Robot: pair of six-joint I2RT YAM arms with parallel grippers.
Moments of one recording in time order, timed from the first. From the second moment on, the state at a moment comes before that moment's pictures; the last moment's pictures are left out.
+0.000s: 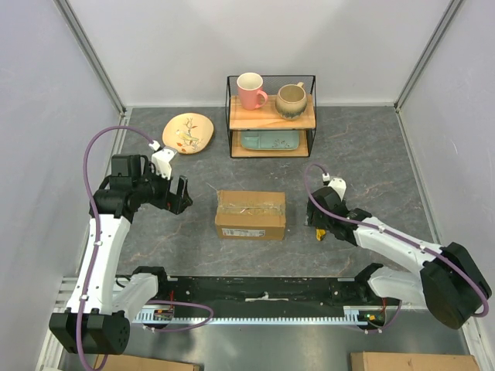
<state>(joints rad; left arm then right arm) -0.02 0.94 0.99 -0.89 0.46 0.28 0.61 1.14 0.52 -0.32 0.34 0.65</state>
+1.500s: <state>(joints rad) -0.02 1.10 1.38 -1.31 1.00 0.59 1.30 1.11 1.04 -0.45 0.63 0.22</state>
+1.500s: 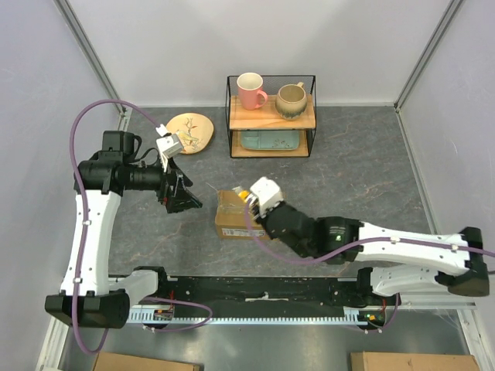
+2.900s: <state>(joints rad) -0.40 1.29 1.30 -1.34 1.15 0.83 1.62 1.39 1.30 -0.65 0.83 -0.14</state>
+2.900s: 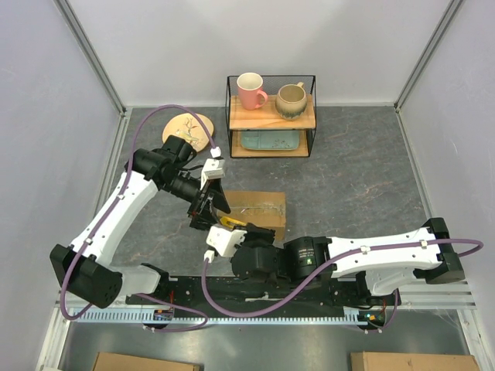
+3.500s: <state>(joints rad) -0.48 1.32 1.29 -1.35 1.13 0.83 1.65 1.42 1.33 -0.69 0.85 -0.19</state>
